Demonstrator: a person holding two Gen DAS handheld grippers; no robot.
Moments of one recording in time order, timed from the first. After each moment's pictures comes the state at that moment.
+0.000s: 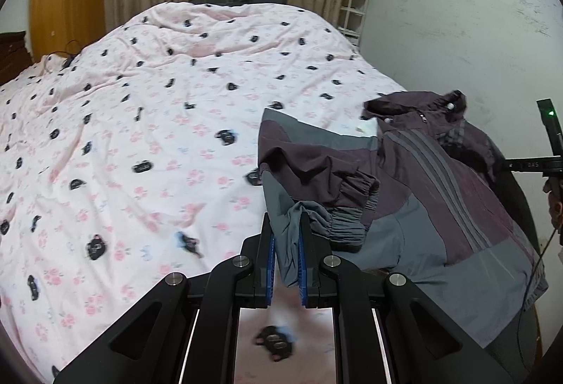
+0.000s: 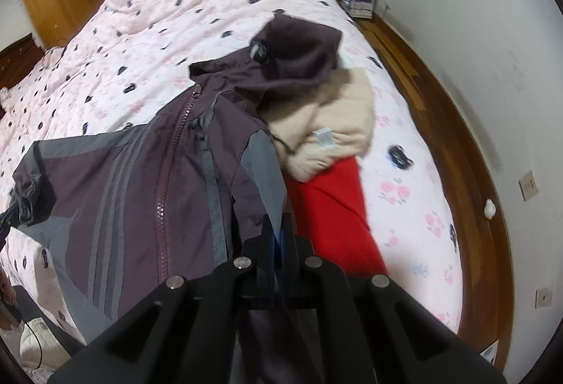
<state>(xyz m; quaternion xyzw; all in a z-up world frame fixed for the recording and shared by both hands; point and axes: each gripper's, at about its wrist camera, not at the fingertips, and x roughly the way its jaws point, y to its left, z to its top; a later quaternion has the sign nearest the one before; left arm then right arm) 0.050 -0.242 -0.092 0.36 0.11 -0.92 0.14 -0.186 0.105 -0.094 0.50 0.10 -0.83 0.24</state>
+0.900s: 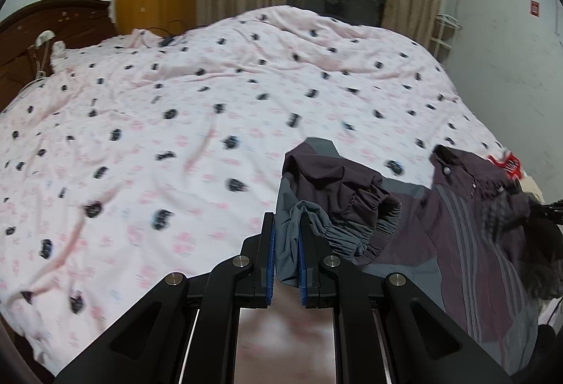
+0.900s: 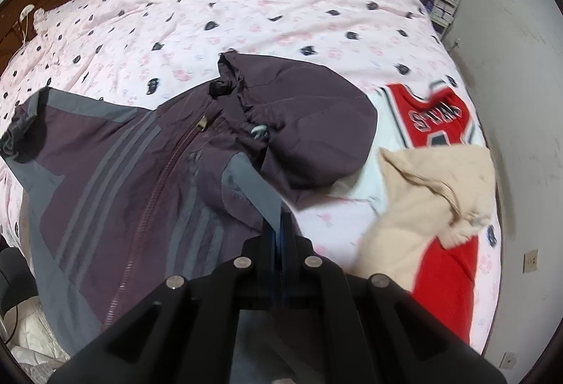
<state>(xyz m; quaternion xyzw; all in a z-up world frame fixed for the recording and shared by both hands) 0.134 -0.403 -0.084 0.33 0.15 -0.88 0.29 -0.136 -0.079 -0.093 0.49 0.22 -0.78 0.32</state>
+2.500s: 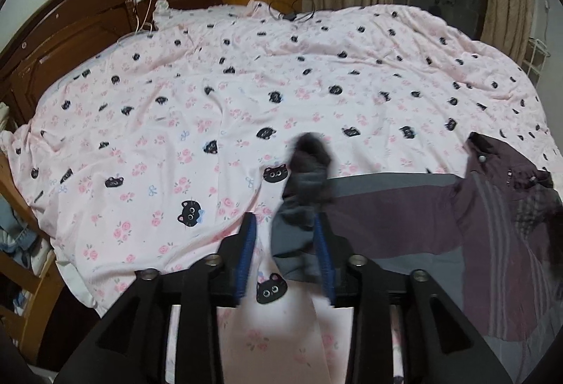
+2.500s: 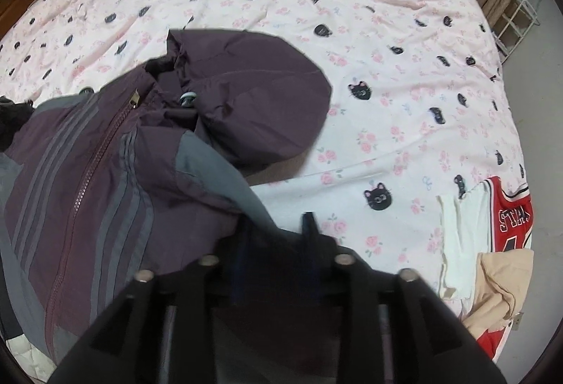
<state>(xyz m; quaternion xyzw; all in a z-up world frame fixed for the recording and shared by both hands) 0.278 -0.502 -0.097 0.35 0.17 -0.81 0.45 -0.098 -0.257 -0.120 0.47 0.29 -0.75 0.37</state>
